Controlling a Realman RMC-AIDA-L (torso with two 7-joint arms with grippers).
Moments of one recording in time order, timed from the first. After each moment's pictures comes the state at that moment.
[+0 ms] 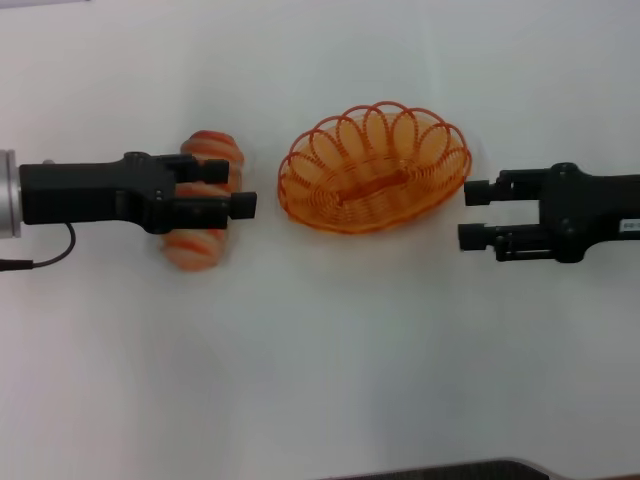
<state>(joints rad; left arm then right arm) -0.64 -2.08 0.55 0.62 2.22 1.70 -1.62 0.44 2.04 -0.55 -0.71 -2.15 -1.84 1.45</state>
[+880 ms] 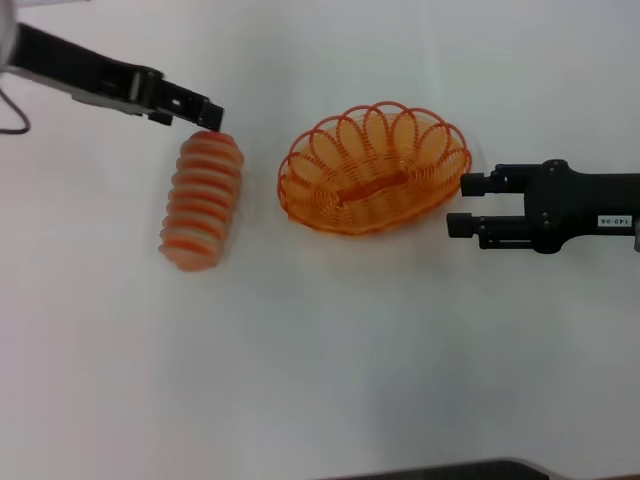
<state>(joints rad) -0.79 -2.07 0.88 1.12 2.44 1.69 -2.56 0.43 2.07 -0.54 -0.71 -2.16 -1.71 1.42</state>
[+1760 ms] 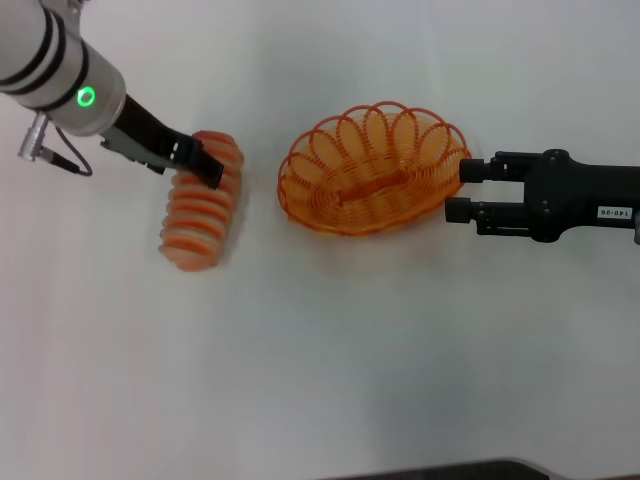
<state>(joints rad) -0.87 -2.16 1.14 0.92 2.79 1.36 -2.77 0.44 2.08 -0.48 -0.69 -2.15 -1.72 1.40</state>
